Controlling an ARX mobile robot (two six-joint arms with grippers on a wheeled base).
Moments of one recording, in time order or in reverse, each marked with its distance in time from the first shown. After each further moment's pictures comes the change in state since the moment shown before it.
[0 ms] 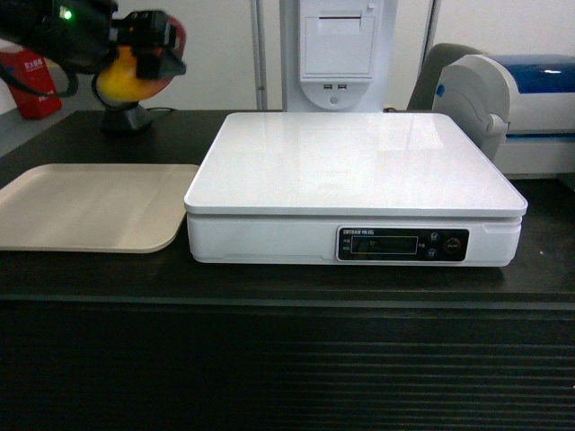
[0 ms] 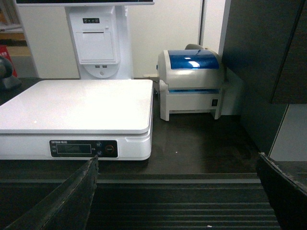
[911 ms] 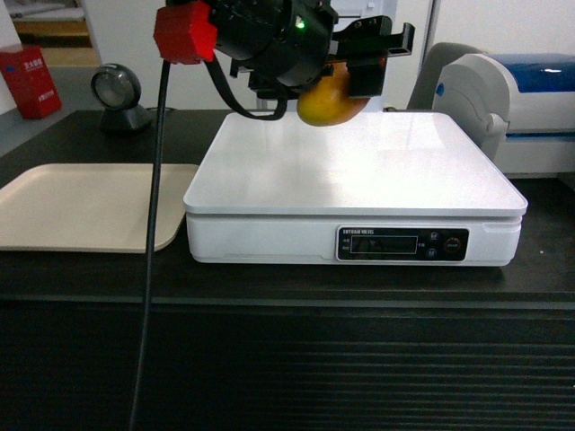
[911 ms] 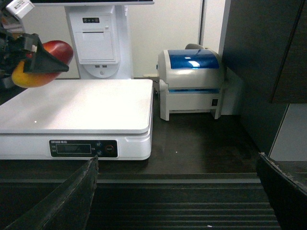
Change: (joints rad) left arm -0.372 0.083 0.095 -0.035 -0.073 -0.219; right arm 0.000 0.000 0.000 0.000 0.000 0.000
